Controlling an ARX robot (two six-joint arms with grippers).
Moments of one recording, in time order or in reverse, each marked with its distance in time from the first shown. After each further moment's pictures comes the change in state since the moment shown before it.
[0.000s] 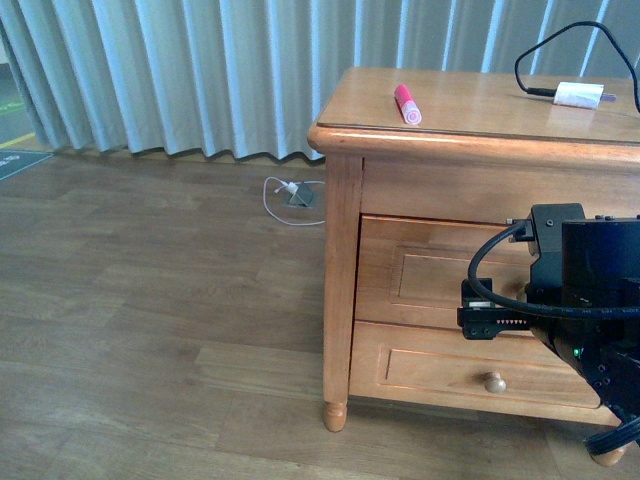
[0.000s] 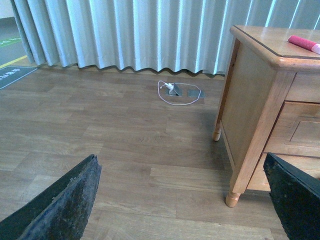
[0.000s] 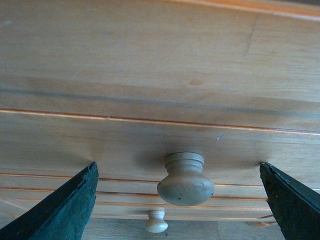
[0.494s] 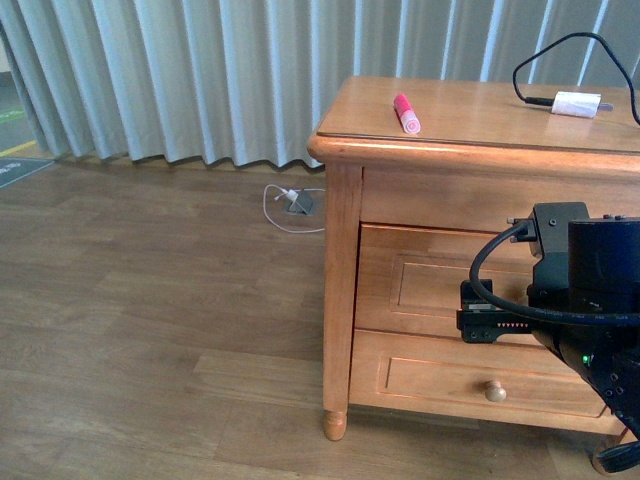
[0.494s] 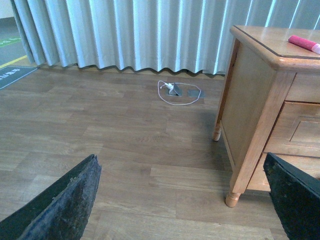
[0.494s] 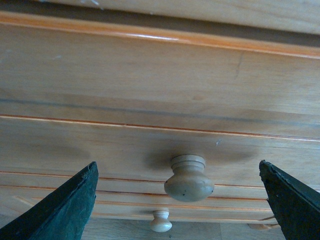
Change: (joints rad) left arm 0.000 0.000 0.000 0.000 0.000 0.000; right arm 0.010 -0.036 -0.029 0.005 -0.006 0.009
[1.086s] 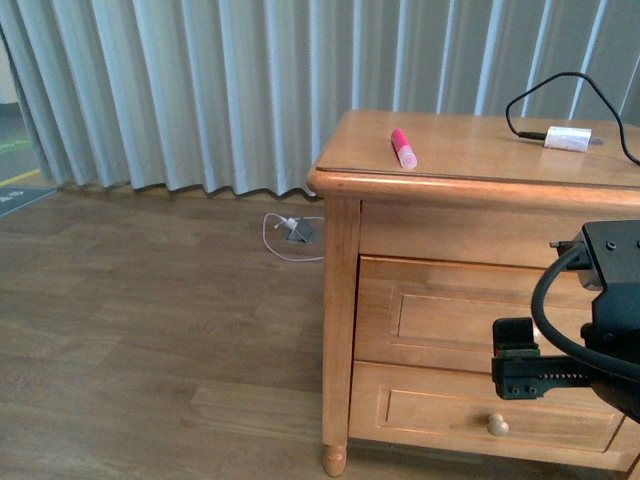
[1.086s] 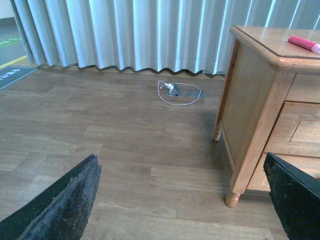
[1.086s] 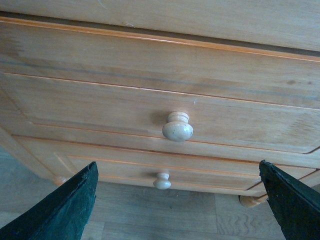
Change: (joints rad) left arm 0.000 0.000 0.000 0.000 0.000 0.000; right arm 0.023 -0.256 -0.245 -0.019 -0.034 0.002
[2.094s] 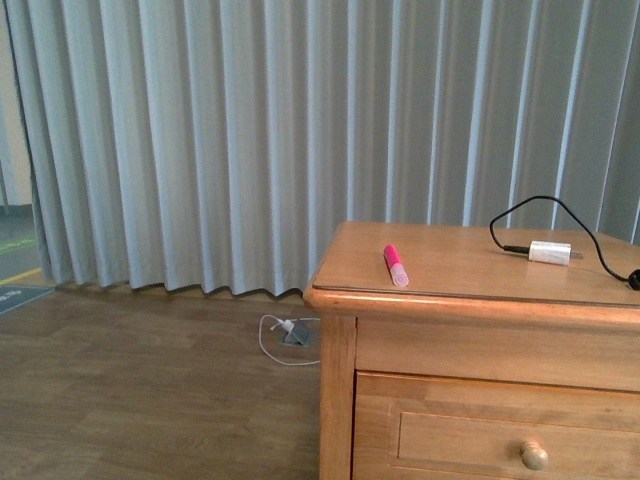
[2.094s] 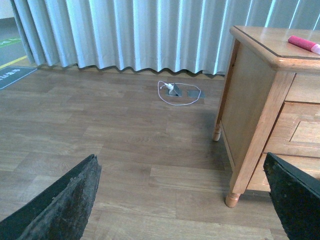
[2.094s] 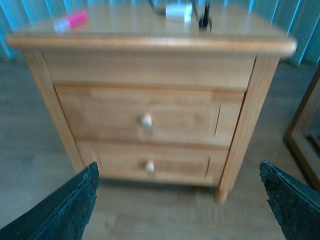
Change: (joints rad) left arm 0.000 0.000 0.000 0.000 0.000 0.000; right arm -0.190 -1.892 -0.626 -1.018 -0.229 -0.016
